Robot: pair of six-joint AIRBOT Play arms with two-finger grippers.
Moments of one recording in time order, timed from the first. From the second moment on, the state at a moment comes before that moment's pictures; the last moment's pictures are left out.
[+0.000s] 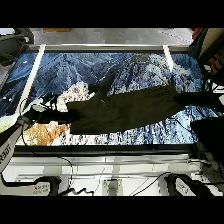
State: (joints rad) left arm 0.07 -1.49 0.85 0.69 -0.86 -1.14; right arm -0.24 -1.02 1.04 -1.09 1.02 1.19
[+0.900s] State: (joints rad) left arm 0.01 -0.98 1.09 0.94 -1.10 -1.10; right arm 0.38 -1.39 1.07 -0.73 0.54 1.32
